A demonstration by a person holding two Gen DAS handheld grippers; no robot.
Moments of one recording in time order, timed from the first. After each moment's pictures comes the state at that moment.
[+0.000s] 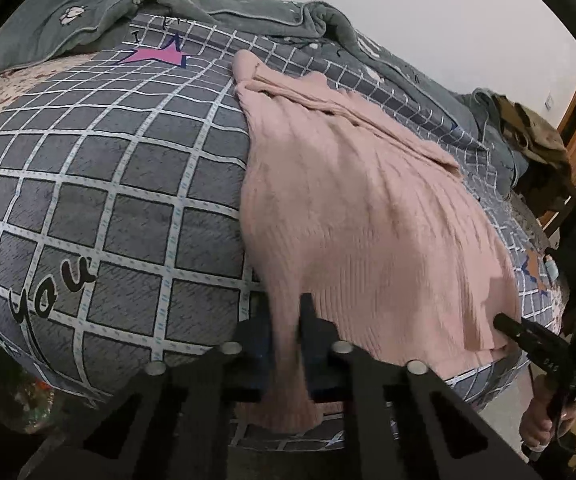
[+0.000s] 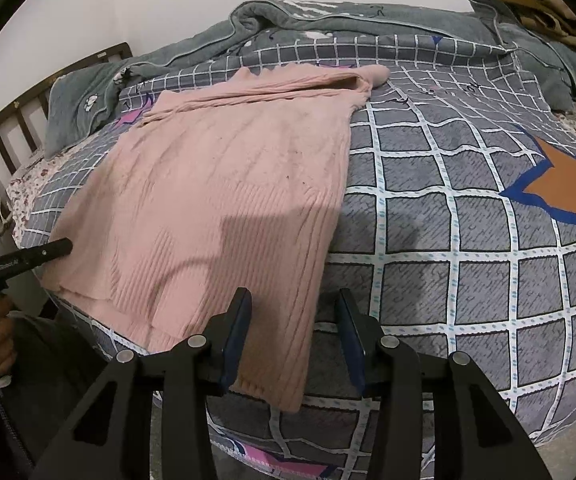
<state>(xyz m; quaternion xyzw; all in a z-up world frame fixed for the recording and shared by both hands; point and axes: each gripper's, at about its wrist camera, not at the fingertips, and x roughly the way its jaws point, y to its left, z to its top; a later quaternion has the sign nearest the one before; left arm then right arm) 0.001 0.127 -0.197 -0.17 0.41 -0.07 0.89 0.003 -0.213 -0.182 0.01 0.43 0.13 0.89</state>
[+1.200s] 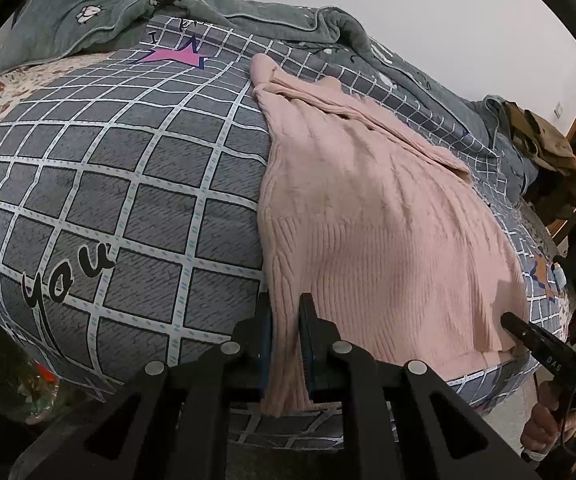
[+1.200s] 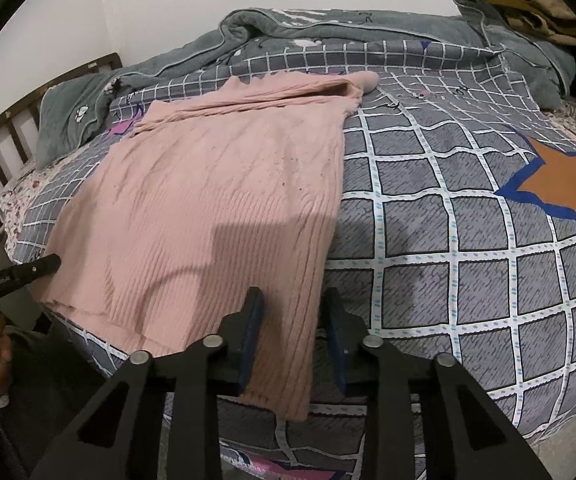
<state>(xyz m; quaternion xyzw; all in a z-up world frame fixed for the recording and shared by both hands) -0.002 0.128 -0.201 -0.17 0.41 -0.04 0.90 0.001 -0.210 -0.183 0.02 0.42 0.11 0.90</state>
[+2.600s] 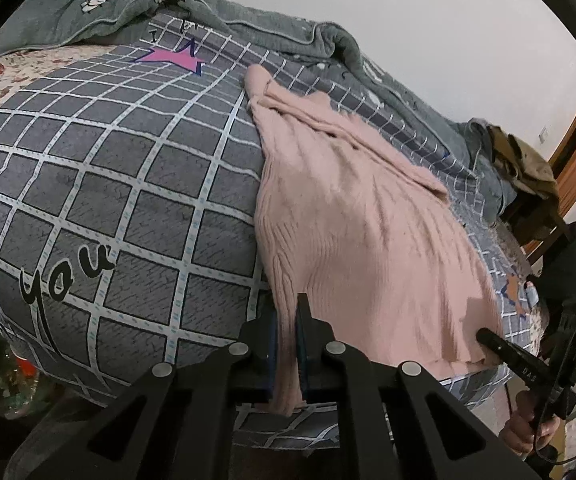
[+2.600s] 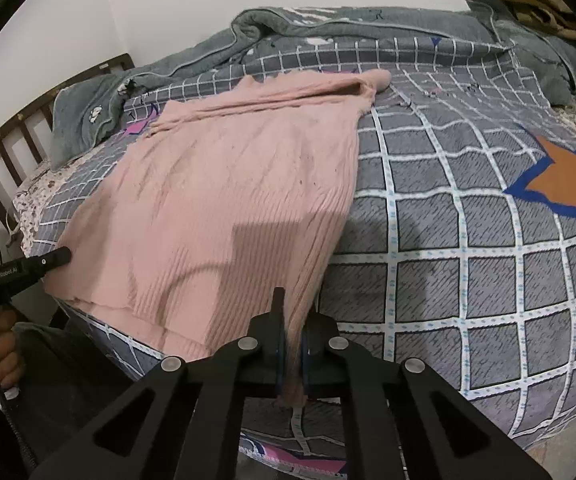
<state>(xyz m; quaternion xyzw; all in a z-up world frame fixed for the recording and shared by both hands) -0.014 0.144 -0.192 -0.22 0.38 -0.08 0.89 -0.004 -0.210 -0.175 0.03 0.42 0.14 0.90</state>
